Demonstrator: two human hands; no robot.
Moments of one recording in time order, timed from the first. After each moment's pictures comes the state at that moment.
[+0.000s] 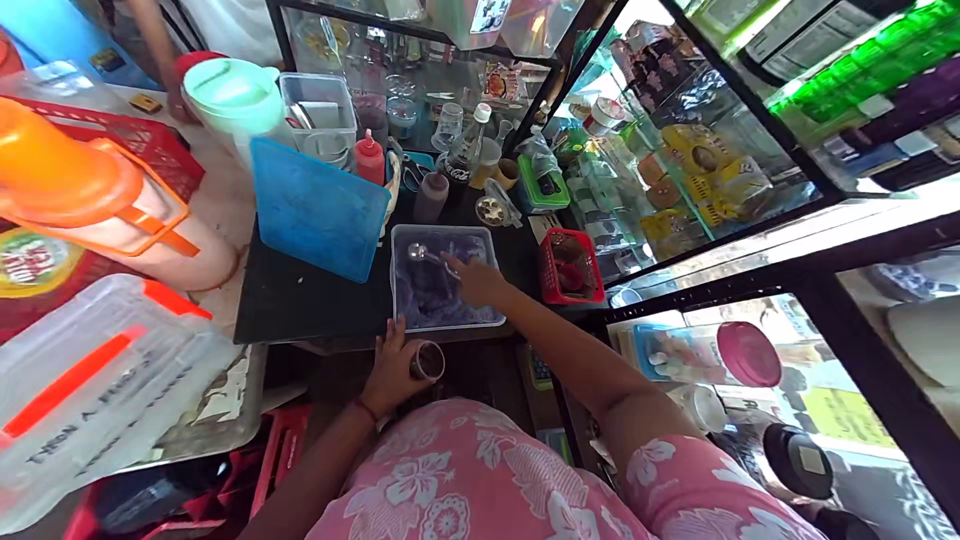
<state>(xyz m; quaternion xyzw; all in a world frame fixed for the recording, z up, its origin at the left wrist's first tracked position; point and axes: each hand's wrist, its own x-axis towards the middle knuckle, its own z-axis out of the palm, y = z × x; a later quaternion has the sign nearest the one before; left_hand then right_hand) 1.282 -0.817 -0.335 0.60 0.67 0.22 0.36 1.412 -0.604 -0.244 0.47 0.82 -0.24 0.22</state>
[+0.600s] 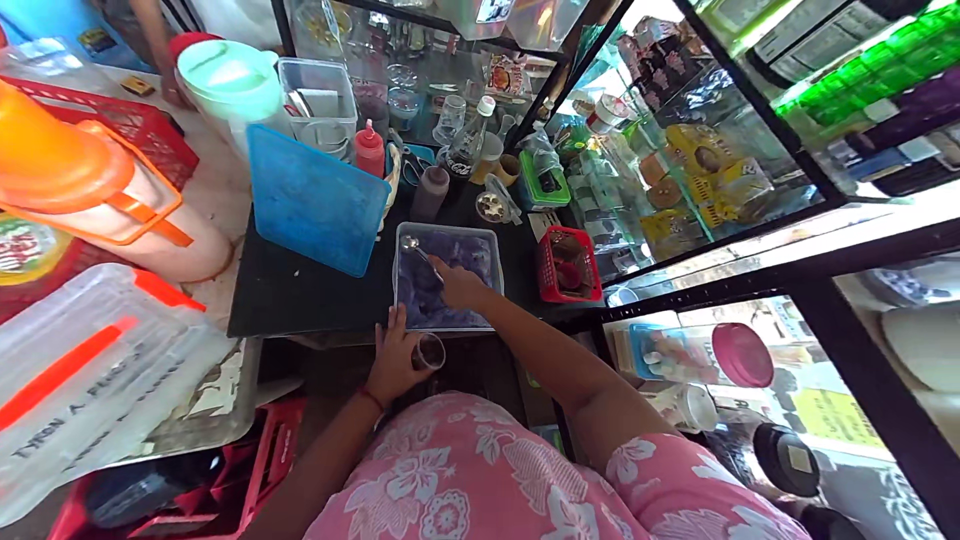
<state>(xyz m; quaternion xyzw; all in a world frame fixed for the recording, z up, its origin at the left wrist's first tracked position) 1.292 -0.809 -0.351 0.63 0.67 0.26 0.29 1.392 -0.612 -0.280 0.46 0.80 -0.29 0.24</state>
